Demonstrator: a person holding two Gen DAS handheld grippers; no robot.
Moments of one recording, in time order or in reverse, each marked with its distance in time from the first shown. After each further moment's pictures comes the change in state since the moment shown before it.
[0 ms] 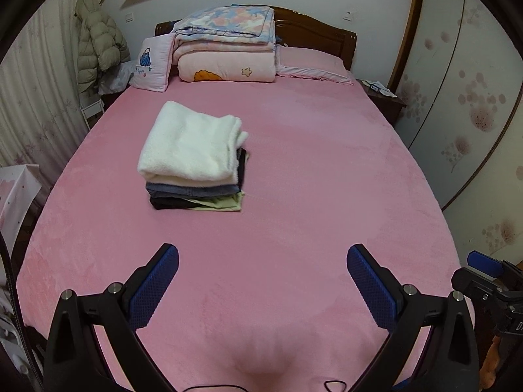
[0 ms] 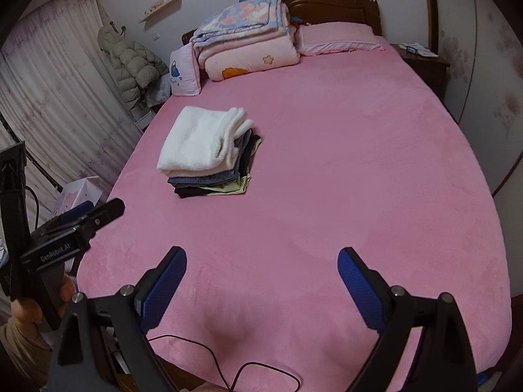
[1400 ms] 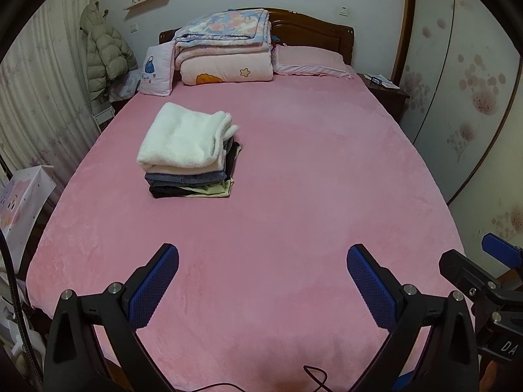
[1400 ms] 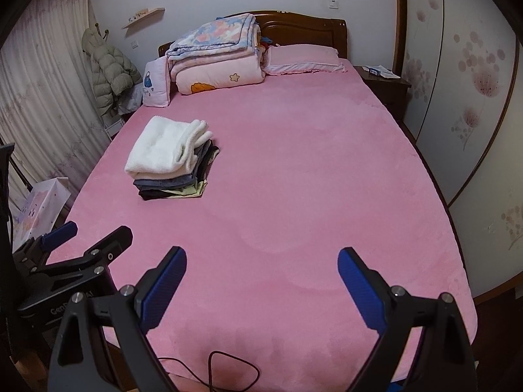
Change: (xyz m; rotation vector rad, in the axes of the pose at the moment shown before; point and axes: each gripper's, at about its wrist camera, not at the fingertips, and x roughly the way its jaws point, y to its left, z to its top) left arm -0.037 -0.088 -0.051 0.042 -0.017 0.093; right arm -0.050 -0.022 -0.037 -0.046 -0.071 -0.185
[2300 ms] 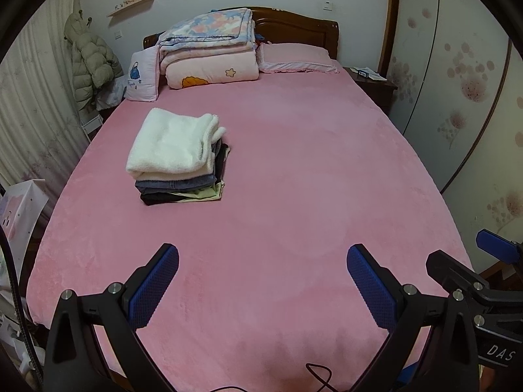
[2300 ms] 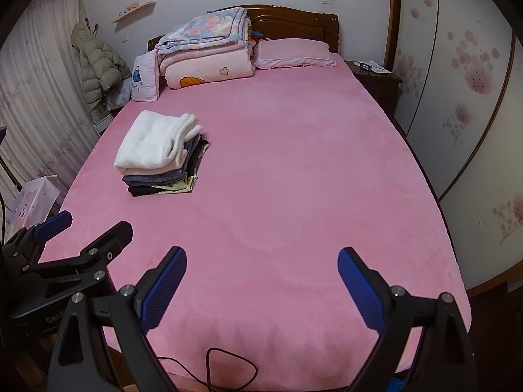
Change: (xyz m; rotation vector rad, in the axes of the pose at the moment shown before) left arm 0.000 0.002 0.005 0.066 0.010 -0.042; right arm 0.002 0.001 0.000 0.016 0.029 -0.048
